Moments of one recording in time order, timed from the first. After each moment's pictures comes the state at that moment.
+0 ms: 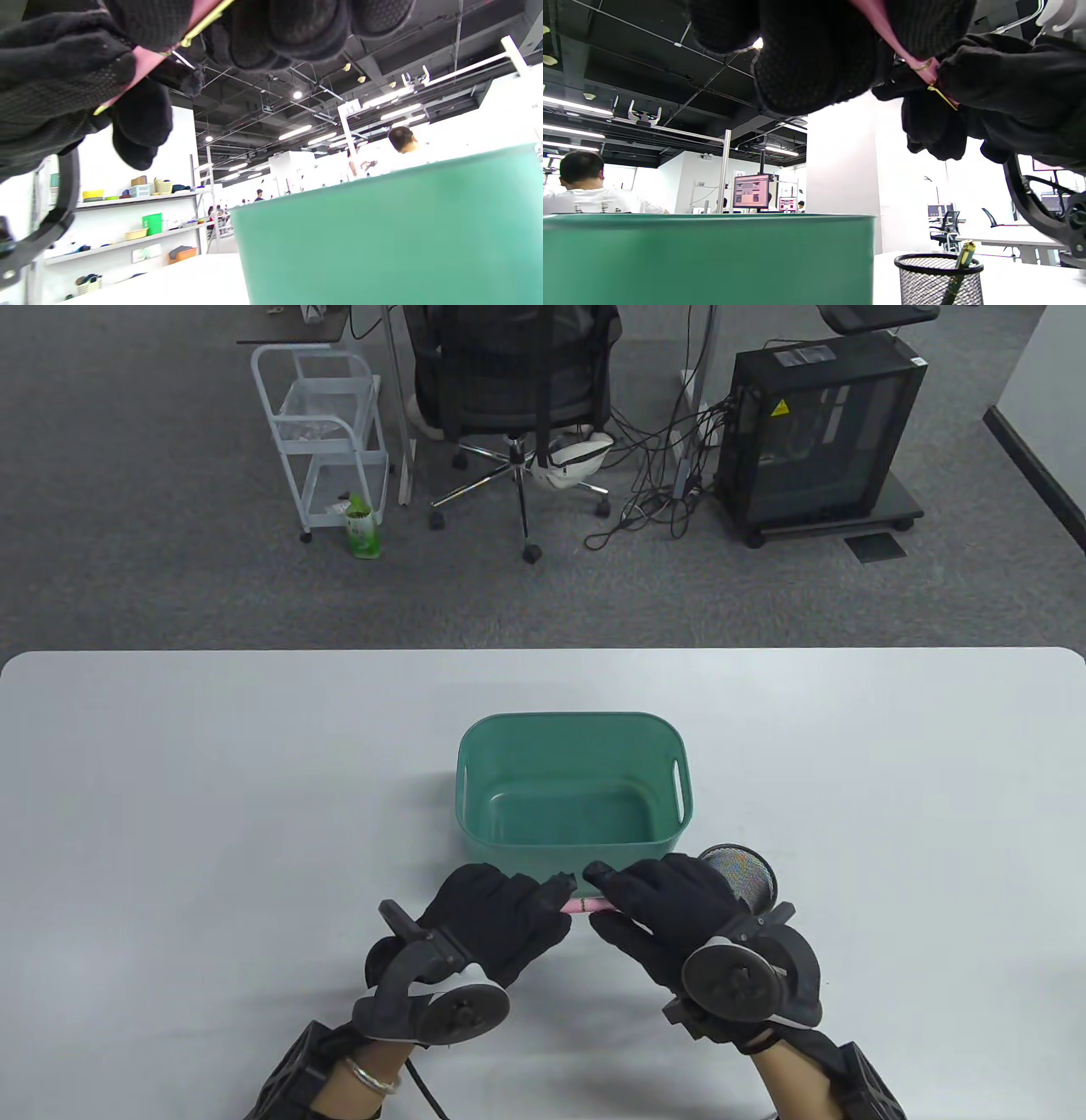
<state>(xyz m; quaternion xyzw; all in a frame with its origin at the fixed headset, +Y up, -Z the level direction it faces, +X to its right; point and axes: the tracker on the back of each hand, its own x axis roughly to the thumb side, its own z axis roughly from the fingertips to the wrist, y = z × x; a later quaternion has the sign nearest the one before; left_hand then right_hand) -0.112 -0.618 -0.238 0.23 -0.38 0.10 0.89 0.121 -0.627 -0.249 0.28 -0.22 0.90 0.24</state>
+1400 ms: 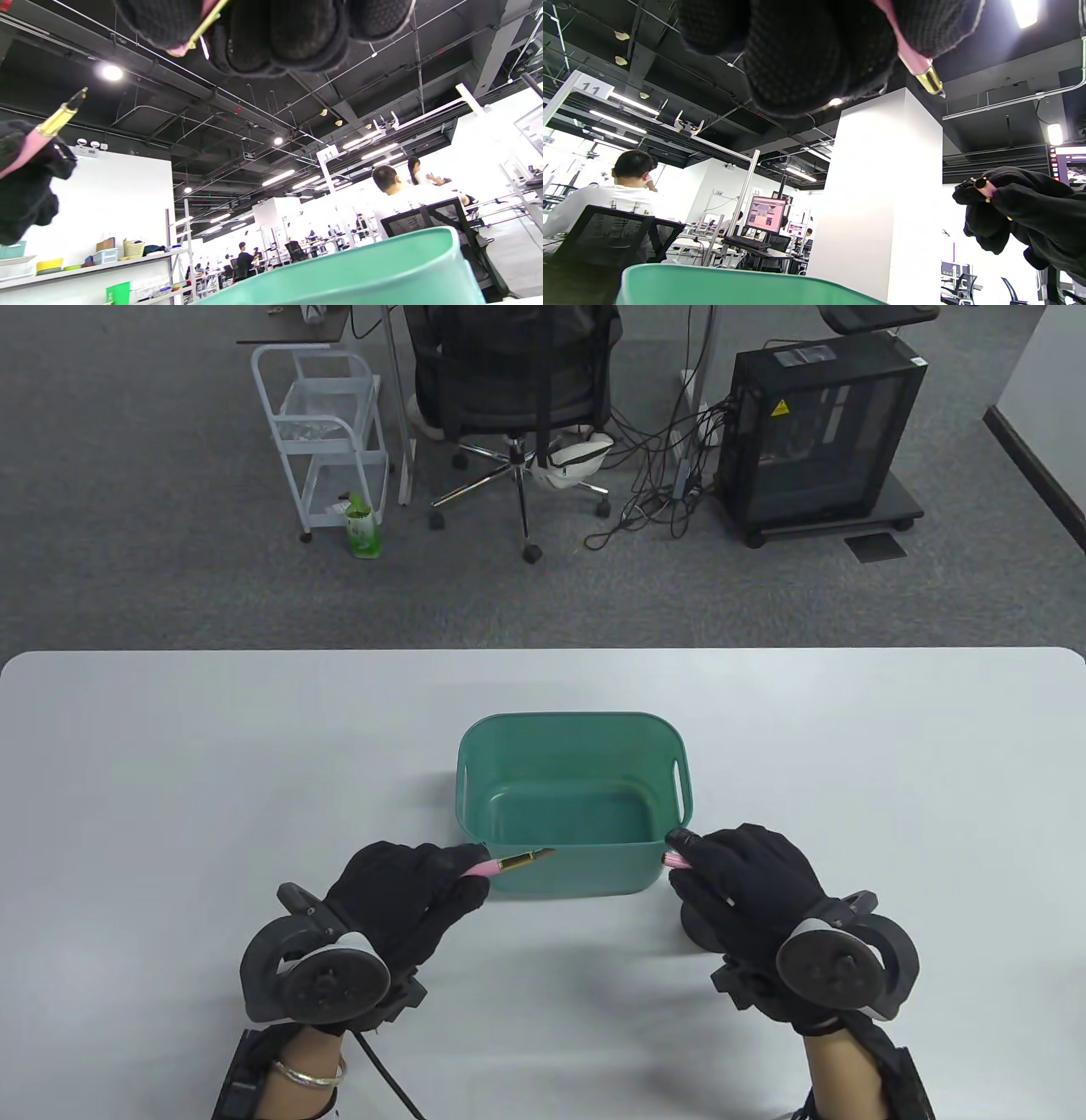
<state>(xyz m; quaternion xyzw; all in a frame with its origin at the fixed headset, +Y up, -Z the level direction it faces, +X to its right) -0.183 -0.577 -0.240 0.26 -0.33 0.19 0.89 0.178 -0.605 -0.253 0.23 -0.29 0.88 0.28</state>
